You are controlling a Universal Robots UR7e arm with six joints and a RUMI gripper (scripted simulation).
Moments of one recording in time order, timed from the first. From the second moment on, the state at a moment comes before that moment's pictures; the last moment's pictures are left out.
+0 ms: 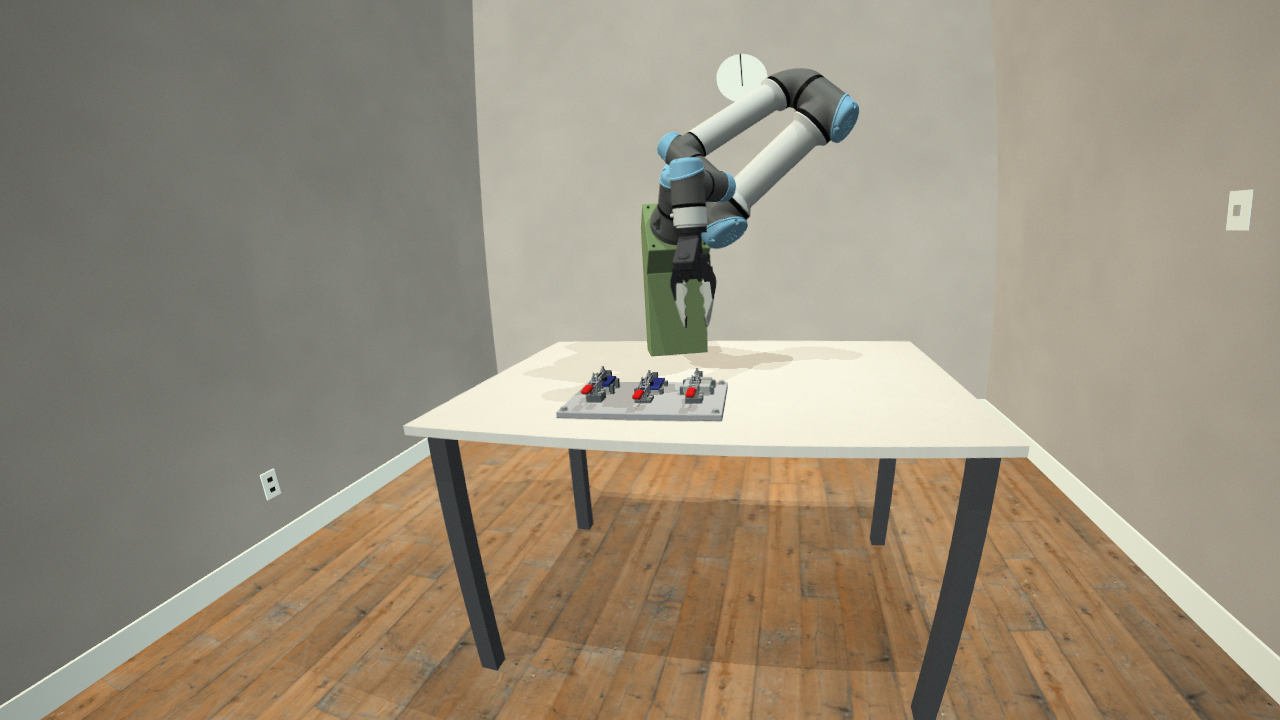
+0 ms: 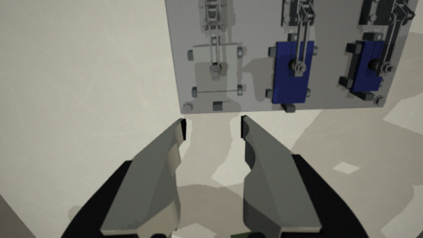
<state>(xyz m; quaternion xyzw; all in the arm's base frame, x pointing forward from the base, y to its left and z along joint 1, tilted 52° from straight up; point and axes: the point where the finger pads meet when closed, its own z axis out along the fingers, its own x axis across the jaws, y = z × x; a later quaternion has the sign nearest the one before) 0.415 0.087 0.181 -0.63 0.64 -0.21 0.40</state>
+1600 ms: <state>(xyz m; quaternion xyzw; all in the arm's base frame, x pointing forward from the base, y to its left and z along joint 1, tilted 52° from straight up) 0.433 0.092 0.170 -0.63 0.64 -0.21 0.39</state>
